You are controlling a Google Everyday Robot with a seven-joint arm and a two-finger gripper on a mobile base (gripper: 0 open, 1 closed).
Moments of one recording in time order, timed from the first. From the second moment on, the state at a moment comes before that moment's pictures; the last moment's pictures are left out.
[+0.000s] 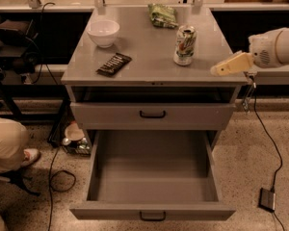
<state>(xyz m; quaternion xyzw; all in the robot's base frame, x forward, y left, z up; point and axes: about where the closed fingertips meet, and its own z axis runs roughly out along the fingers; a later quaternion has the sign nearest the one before) 0.661 -0.262 0.905 -0.34 0.81 0.08 0.47</state>
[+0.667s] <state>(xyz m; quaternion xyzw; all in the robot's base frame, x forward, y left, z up) 0.702 -0.232 0.894 -0.31 0.80 0.09 0.50</state>
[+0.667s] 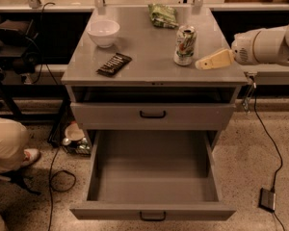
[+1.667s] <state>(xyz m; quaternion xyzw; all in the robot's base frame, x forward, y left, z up) 0.744 -0.203 0.890 -0.29 0.79 0.11 0.53</state>
